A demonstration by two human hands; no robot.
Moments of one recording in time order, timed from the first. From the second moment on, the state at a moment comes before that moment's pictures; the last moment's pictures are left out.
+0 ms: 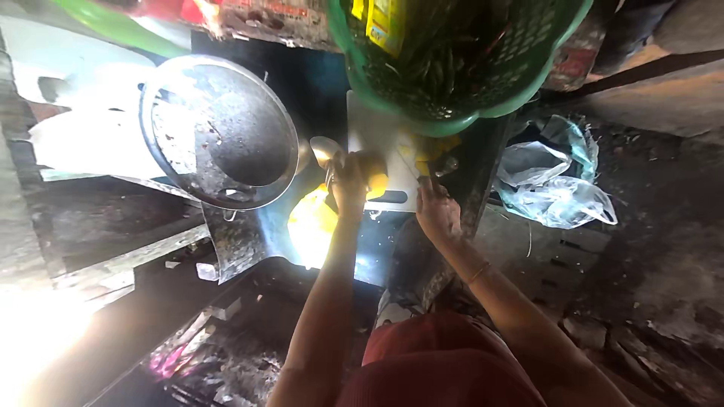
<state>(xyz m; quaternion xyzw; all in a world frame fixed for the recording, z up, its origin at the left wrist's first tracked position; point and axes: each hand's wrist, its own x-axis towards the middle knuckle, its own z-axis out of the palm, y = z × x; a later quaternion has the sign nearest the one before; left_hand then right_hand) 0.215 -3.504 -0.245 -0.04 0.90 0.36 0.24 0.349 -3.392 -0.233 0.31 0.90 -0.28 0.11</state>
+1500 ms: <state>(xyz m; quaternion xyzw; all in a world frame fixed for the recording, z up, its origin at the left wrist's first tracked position) 0.217 -3.519 -0.256 0.10 0.90 0.36 0.24 0.369 -3.359 -0.224 0.44 0.72 -0.52 0.10</state>
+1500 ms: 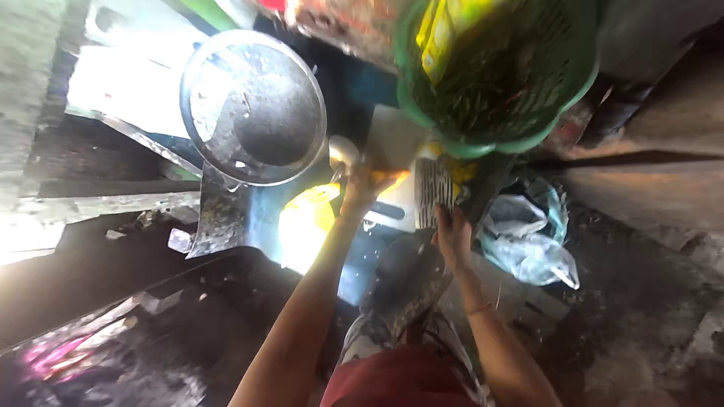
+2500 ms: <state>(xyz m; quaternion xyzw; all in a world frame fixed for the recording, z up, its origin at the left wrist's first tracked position) 0.327 -3.593 -0.167 -0.11 0.21 0.88 0.41 0.383 -3.393 -0.046 0.16 0.90 -0.40 -0.06</state>
